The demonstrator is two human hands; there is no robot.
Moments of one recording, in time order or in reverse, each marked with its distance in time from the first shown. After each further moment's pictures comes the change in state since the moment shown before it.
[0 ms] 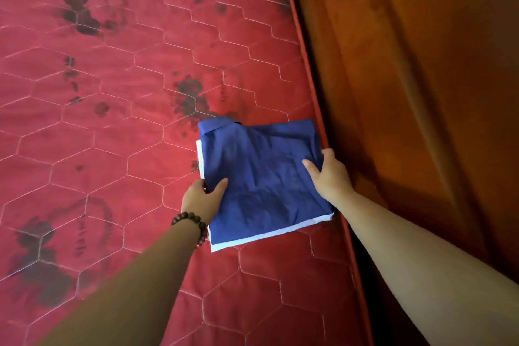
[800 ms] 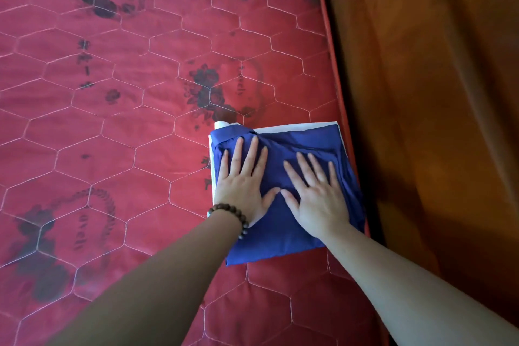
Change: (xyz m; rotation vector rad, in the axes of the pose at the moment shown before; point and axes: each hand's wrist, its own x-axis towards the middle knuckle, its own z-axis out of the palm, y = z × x) left_hand 0.014 0.012 0.044 0.973 0.105 0.719; right_hand -0.021 0.002 0.065 -0.723 0.065 -0.586
